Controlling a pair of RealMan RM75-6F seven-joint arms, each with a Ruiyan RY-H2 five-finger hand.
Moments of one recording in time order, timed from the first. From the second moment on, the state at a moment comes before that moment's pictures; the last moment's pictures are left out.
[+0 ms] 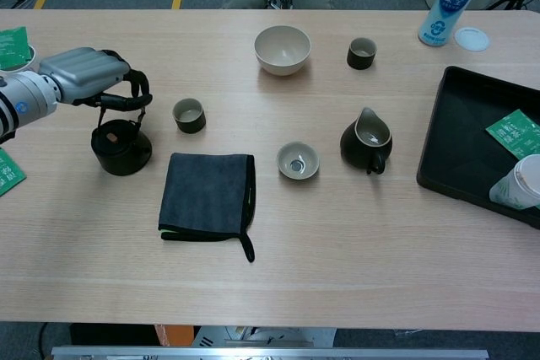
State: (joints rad) left arm -0.76 -1.36 -0.04 -1.42 1.13 0.73 0.36; right arm 0.04 -1.10 0.10 -1.50 -1.51 1.59 0.17
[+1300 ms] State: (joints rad) left arm -0.75 -1.36 0.00 -1.43 1.14 0.79 0.39; right arm 0.04 -1.11 0.11 -1.49 -1.51 1.59 0.17
